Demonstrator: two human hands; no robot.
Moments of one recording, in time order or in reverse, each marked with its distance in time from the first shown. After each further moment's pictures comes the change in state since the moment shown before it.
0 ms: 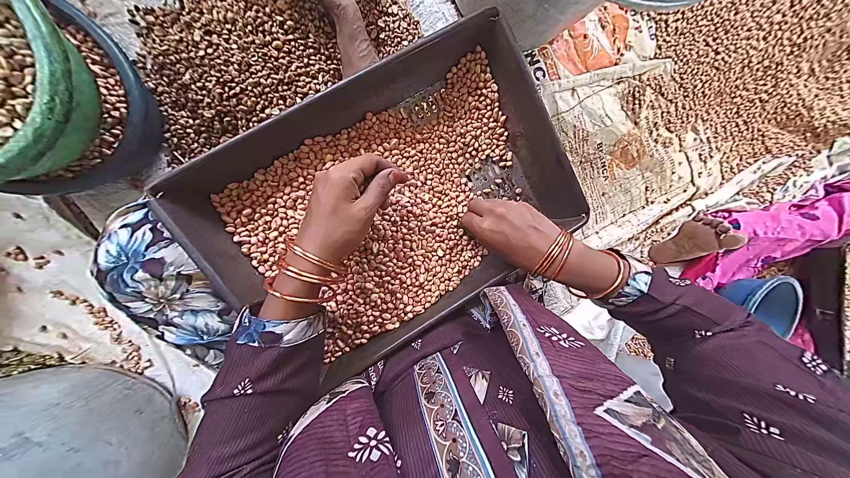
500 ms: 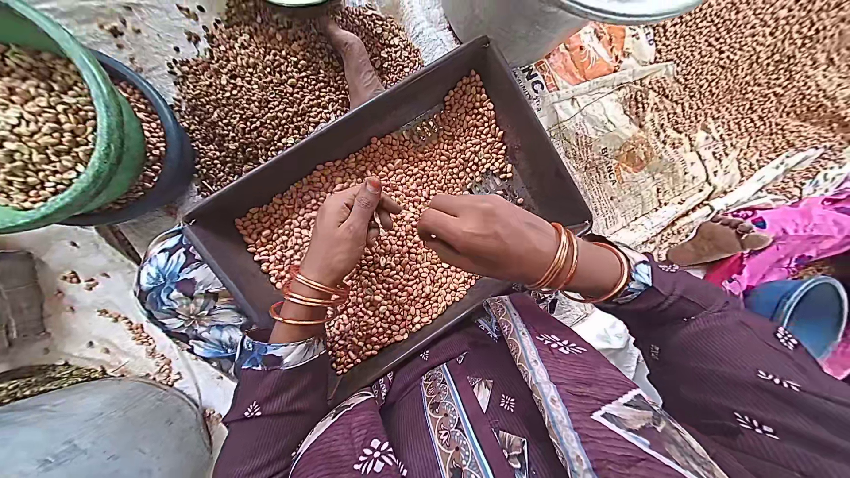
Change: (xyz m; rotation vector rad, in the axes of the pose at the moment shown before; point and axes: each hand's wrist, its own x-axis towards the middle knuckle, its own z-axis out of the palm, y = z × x) left_hand -0.019 0.015 -0.004 -0.334 0.006 -0.217; right_hand 0.035 -0.030 -0.050 0.253 0.343 -0.283
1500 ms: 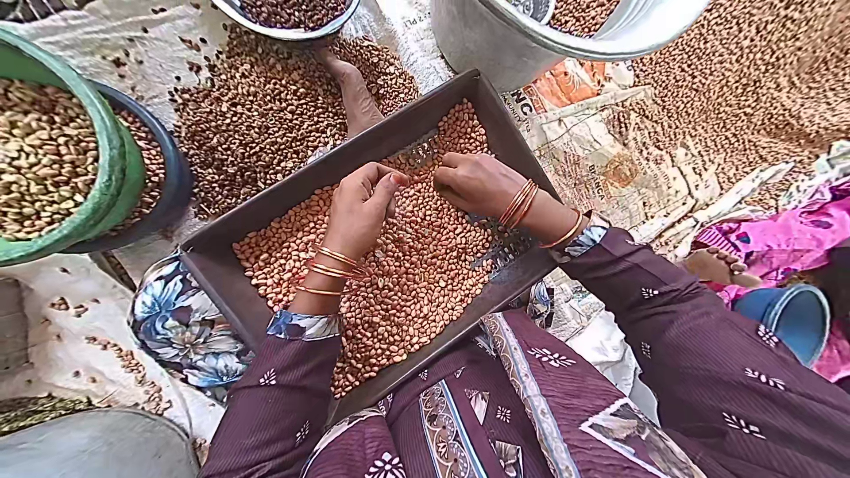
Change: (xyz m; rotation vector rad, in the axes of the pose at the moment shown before) left_hand 0.070 0.001 0.008 0.104 0.034 0.035; right_hand 0.017 0.112 0.009 -0.135 -0.175 0.227
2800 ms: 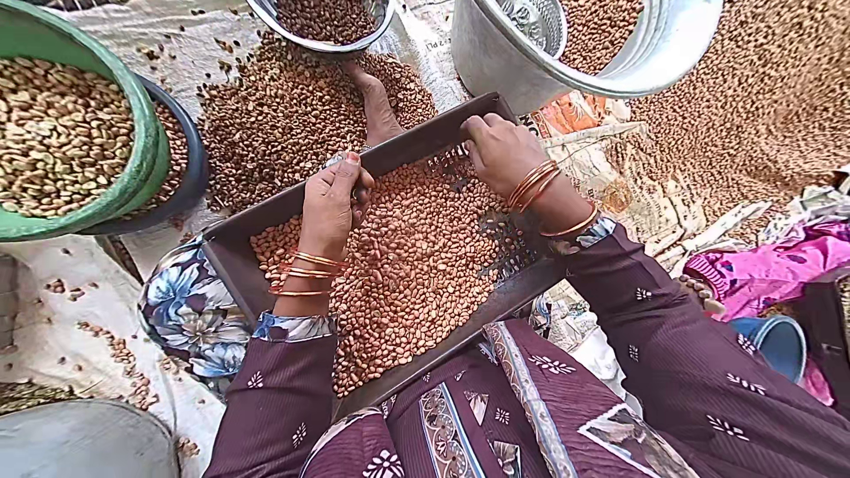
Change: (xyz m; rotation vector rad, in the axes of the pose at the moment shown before) left_hand -0.008 -0.004 -0.034 -0.463 0.207 -0.048; right_hand 0.034 -0.015 -0.053 -0.121 -0.115 0.548
